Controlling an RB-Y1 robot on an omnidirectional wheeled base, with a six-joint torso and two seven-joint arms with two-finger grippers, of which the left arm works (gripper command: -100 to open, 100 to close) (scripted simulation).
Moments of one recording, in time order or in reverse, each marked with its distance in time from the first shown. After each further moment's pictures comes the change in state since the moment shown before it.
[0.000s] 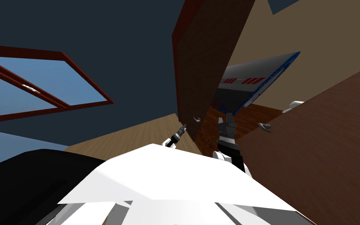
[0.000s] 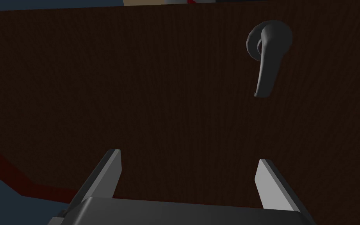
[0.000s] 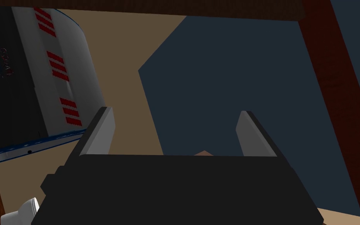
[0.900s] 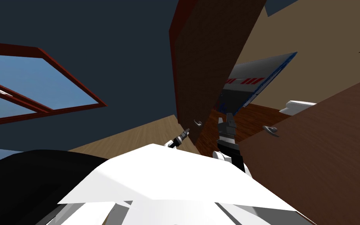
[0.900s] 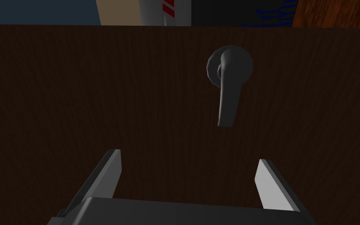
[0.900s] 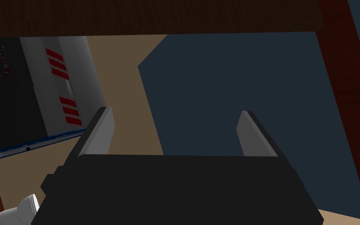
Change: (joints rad) arm -0.073 -0.029 -0.075 0.210 -0.039 -0.061 0.042
